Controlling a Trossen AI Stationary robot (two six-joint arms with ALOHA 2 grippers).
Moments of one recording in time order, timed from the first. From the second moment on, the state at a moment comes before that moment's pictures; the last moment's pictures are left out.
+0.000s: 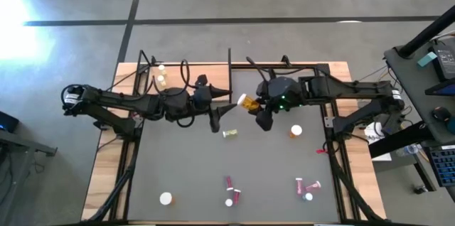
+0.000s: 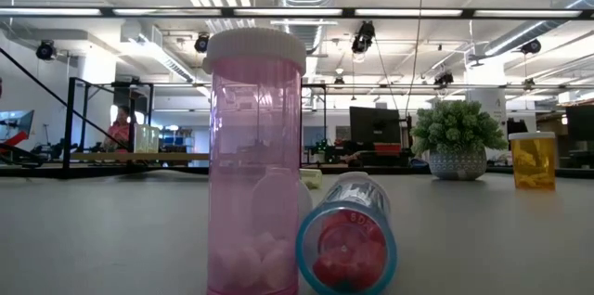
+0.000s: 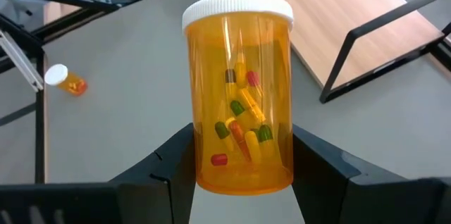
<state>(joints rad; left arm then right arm) -0.09 1.32 1.15 0.12 -0.41 -0.04 0.00 1.40 1.45 -0.78 0.07 0.39</state>
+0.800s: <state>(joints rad) -0.09 1.32 1.15 0.12 -0.27 -0.28 0.00 1.41 1.45 -0.77 0.07 0.40</state>
